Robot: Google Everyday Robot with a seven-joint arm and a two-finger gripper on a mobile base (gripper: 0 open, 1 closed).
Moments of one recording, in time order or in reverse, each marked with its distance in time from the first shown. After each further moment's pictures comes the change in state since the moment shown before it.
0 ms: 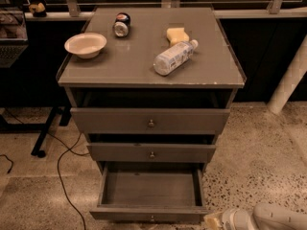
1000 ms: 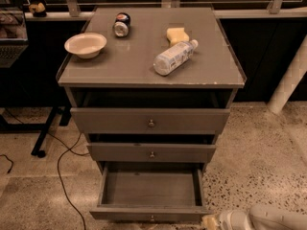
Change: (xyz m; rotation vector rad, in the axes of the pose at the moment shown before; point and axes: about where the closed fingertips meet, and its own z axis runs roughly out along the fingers) arm 0.013 -0.016 0.028 -0.008 0.006 0.076
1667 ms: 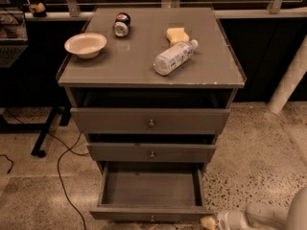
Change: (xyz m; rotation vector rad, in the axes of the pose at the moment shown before) arm 0.015 -0.025 0.039 -0.048 0.040 0.060
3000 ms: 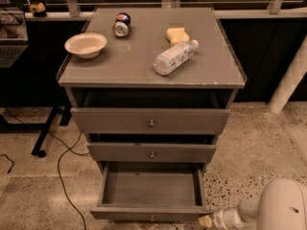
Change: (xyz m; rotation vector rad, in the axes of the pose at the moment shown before) arm 0.007 -0.039 0.050 -0.009 0.057 0.088
